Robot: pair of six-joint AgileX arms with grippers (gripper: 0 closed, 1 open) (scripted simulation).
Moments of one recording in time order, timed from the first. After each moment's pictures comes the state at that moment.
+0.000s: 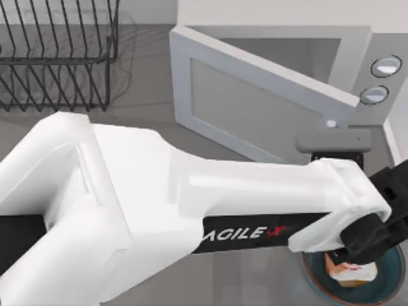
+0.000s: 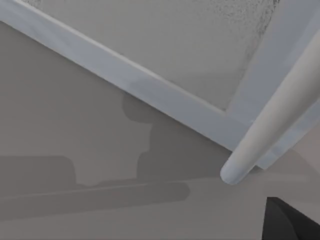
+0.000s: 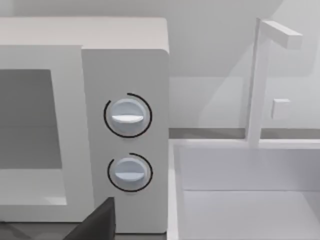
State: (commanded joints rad) left arm -1.21 2.17 1.61 -0.58 -0.72 -1.00; right arm 0.00 0.00 0.00 0.00 0.00 0.00
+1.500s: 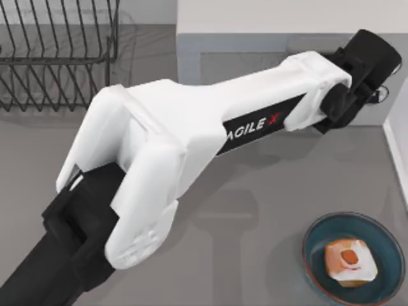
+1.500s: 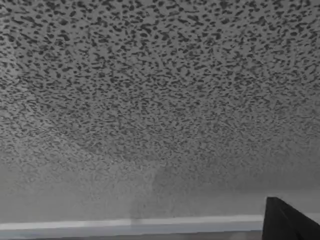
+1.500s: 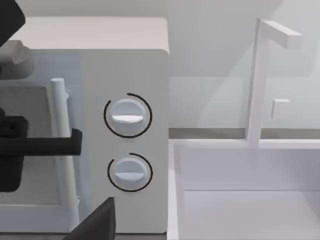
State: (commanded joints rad) left arm -0.89 2.60 2.29 -0.61 -0.54 -0.66; right arm 0.00 0.00 0.00 0.00 0.00 0.00
